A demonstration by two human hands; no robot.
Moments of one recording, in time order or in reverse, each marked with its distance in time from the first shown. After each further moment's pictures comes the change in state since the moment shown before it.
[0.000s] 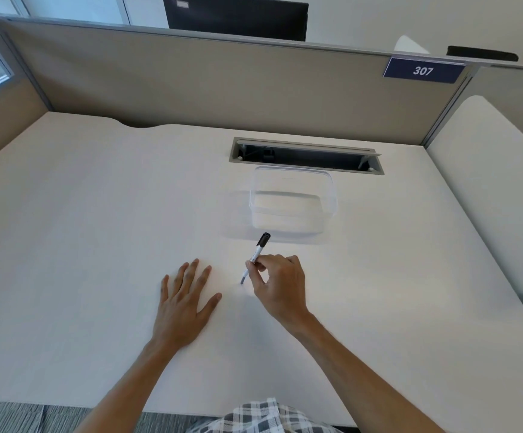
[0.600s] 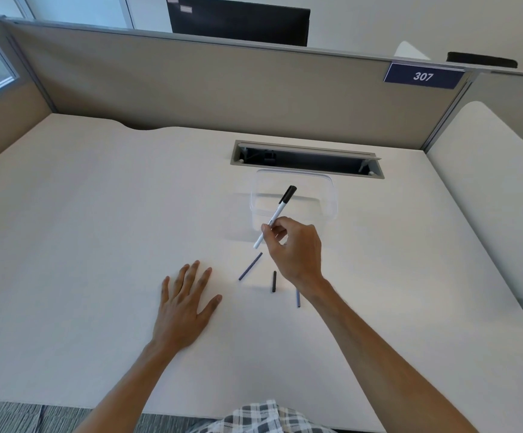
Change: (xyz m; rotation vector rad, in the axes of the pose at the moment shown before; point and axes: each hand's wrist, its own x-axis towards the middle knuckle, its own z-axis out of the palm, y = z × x) left_hand 0.000 0.002 -0.004 -0.017 -0.005 -0.010; right_hand 0.058 -0.008 -0.036 0.095 0.012 0.104
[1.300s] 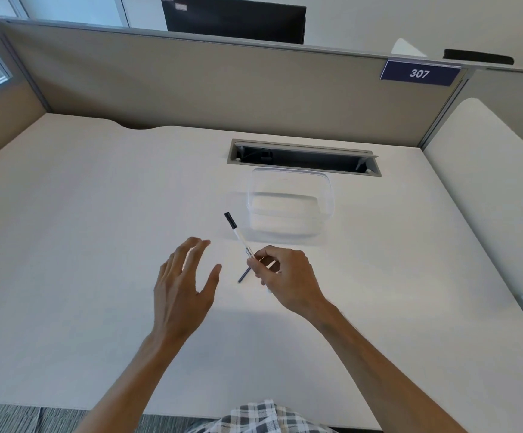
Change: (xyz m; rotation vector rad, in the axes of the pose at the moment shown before) left_hand 0.006 0.063 -0.075 -0.225 0.530 0.078; right_hand -0.037 -0.001 -0.015 0.132 -0.406 0.136
